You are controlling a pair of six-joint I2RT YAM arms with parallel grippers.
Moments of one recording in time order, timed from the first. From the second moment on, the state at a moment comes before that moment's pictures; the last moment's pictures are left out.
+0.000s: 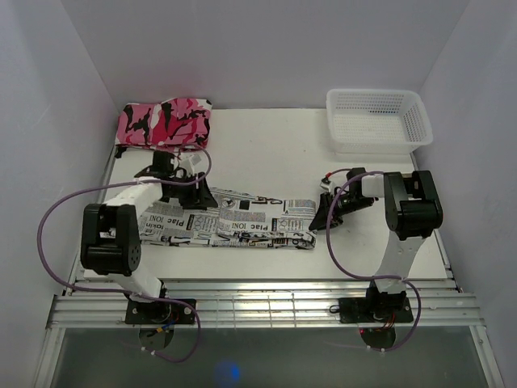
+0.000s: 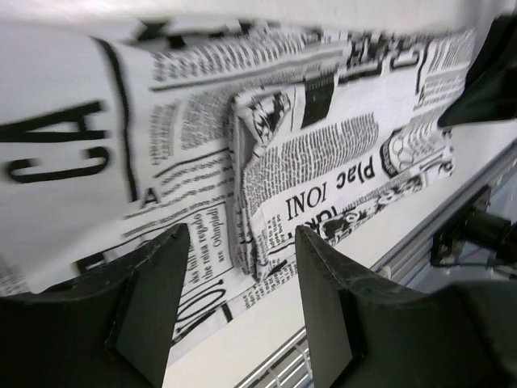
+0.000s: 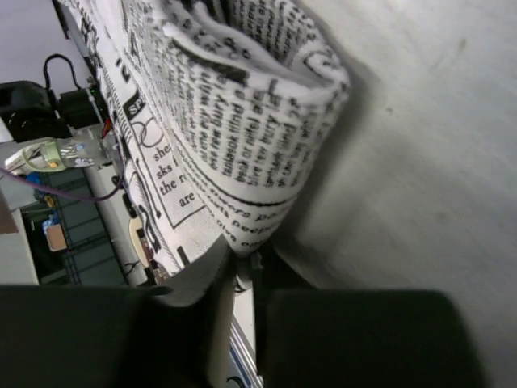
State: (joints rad) left arm -0.08 1.63 0.96 -0.45 0.66 -0.13; right arm 0.10 1.94 0.96 -0.57 -1.02 -0.12
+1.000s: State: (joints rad) left arm 0.54 1.67 0.97 -0.80 0.85 0.44; right arm -0.35 1.73 1.34 -1.25 -0.94 -0.65
